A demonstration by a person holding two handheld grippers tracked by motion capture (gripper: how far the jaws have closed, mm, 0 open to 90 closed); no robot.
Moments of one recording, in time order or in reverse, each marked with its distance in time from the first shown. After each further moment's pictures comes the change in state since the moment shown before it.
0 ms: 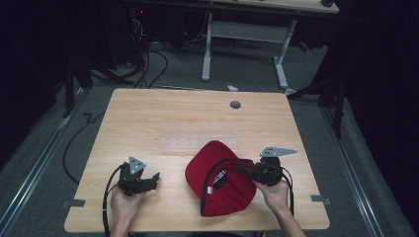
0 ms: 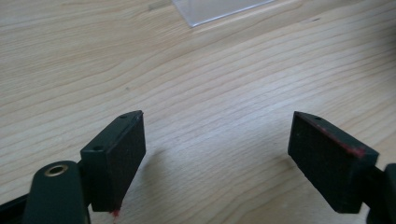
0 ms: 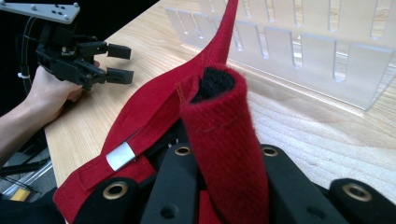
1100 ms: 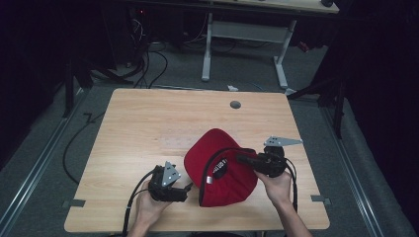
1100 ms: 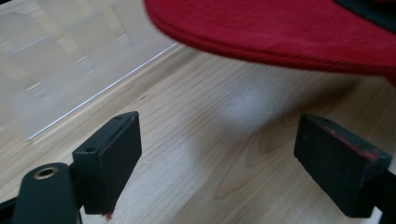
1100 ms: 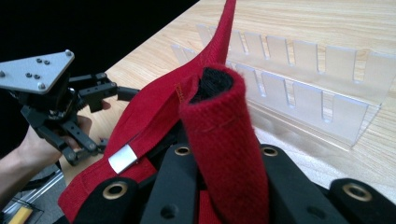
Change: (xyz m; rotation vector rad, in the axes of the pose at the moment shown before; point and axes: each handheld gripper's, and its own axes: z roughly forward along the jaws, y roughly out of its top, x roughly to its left) left arm -0.099 -0.015 -0.009 0.038 -0.306 0.148; right arm 0.010 0.035 -0.015 -0.050 -0.007 0.018
